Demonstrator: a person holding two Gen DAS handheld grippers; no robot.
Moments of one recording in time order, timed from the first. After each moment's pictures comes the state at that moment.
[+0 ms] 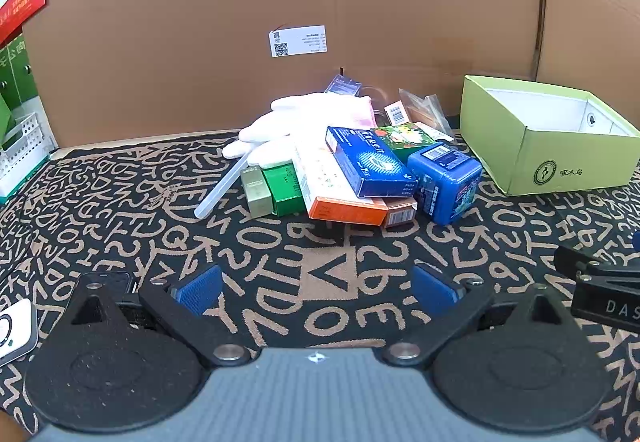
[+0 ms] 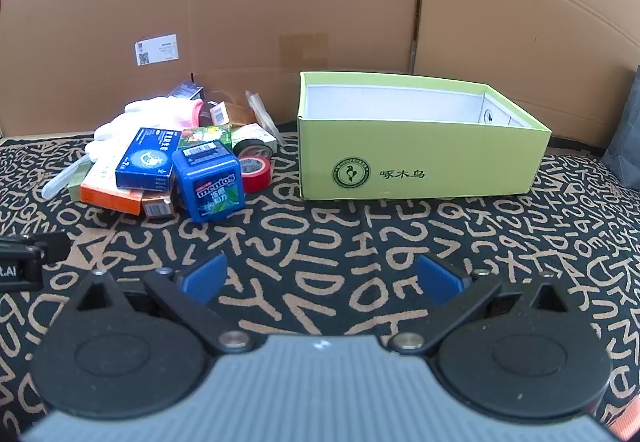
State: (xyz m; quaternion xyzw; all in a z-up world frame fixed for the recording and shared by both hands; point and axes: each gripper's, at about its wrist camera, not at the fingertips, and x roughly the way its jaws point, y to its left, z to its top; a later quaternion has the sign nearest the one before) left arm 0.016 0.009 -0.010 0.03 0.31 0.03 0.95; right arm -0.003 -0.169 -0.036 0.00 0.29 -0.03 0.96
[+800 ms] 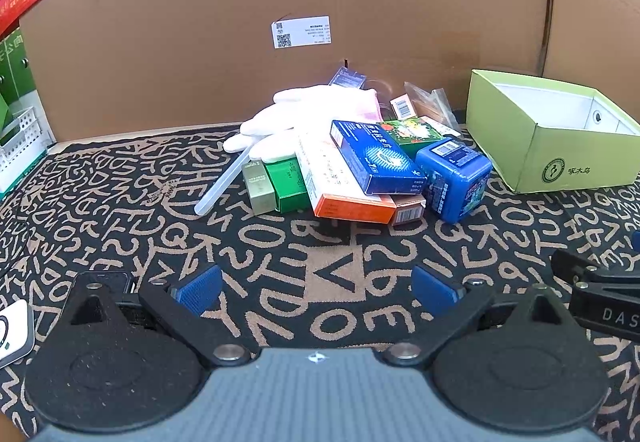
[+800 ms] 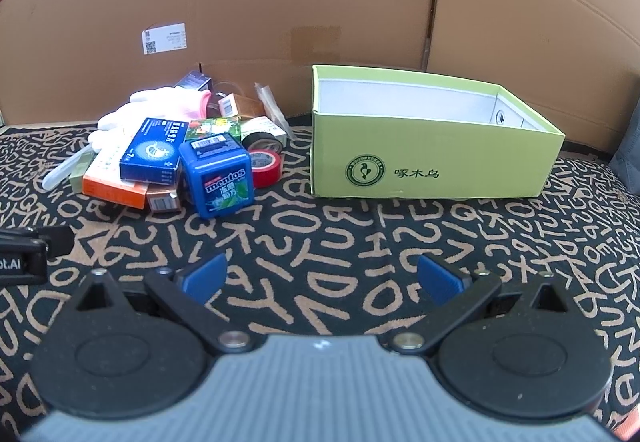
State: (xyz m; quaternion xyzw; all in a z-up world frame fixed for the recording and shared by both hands) left arm 0.022 0.014 -0.014 0.02 0.32 0.03 0.95; right arm 0.009 -0.160 -0.035 -0.02 0.30 -0.02 0.95
